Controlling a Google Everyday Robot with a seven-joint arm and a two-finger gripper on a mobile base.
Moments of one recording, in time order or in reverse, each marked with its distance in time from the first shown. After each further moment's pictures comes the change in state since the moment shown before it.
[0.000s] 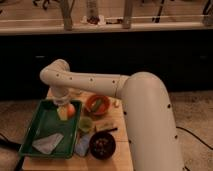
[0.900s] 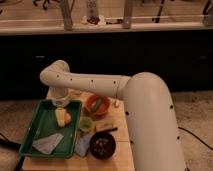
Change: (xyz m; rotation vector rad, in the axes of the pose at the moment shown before) arm 0.005 -0.005 0.000 -0.007 0.027 -0.014
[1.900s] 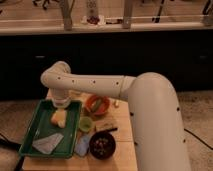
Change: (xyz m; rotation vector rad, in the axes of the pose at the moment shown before) arm -0.004 -0.005 -0.003 -0.036 0.016 0.029
